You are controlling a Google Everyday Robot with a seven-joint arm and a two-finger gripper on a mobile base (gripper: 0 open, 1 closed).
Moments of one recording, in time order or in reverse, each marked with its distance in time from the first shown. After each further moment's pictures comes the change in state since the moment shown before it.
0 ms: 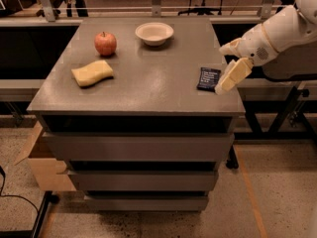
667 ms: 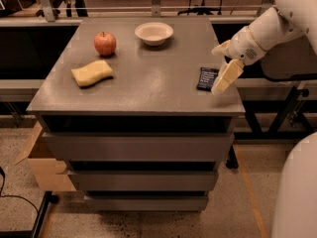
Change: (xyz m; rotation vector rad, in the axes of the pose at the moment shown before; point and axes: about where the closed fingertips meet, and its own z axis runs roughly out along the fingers) arm 0.008 -0.024 0.030 -0.042 0.070 -0.071
